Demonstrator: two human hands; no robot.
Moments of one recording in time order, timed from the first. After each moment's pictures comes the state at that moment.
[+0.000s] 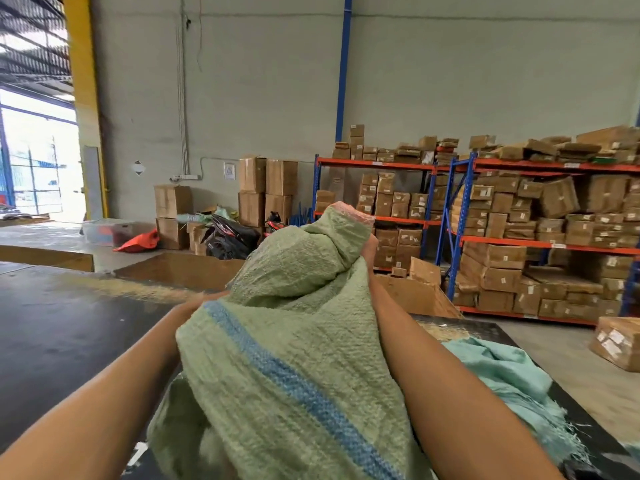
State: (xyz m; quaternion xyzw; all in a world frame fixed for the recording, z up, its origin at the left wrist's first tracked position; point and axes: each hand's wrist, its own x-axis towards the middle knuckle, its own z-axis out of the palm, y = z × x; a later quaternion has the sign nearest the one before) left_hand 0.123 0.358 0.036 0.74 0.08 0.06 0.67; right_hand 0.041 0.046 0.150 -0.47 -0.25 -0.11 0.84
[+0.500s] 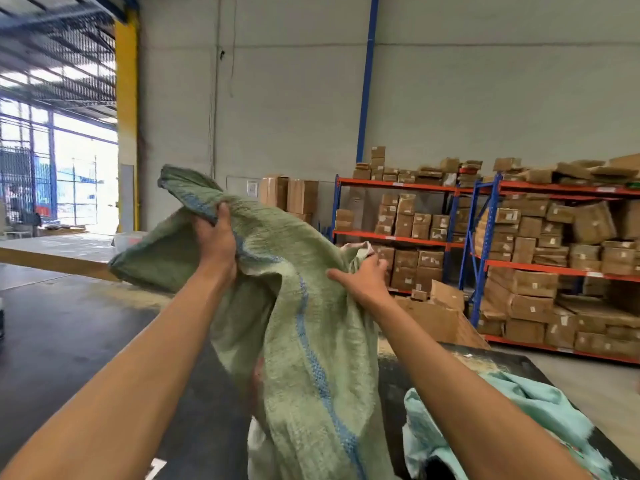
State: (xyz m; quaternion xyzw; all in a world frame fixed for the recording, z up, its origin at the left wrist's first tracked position) left_hand 0.018 0.289 0.189 0.43 -0.05 0.42 0.80; right_hand 0.041 0.056 0.153 -0.88 -0.08 -0.14 0.45
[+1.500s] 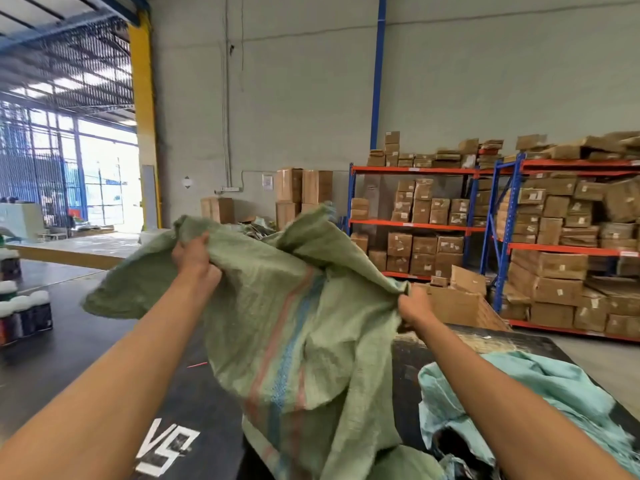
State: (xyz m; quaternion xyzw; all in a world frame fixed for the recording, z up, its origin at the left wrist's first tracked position) left_hand -0.016 0.330 0.157 0.34 0.11 0.38 0.86; right_hand 0.066 -0.010 0.077 -0.85 0.03 -0.12 0.52
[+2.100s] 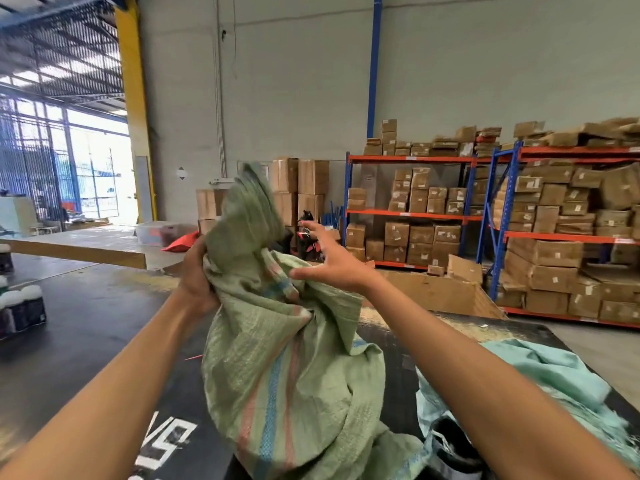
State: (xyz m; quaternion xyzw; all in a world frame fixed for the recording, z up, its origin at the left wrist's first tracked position) left_hand -0.044 0.311 0.121 0.50 -0.14 0.14 0.84; right_hand 0.025 0.085 0.142 -0.84 -0.39 -0.08 0.37
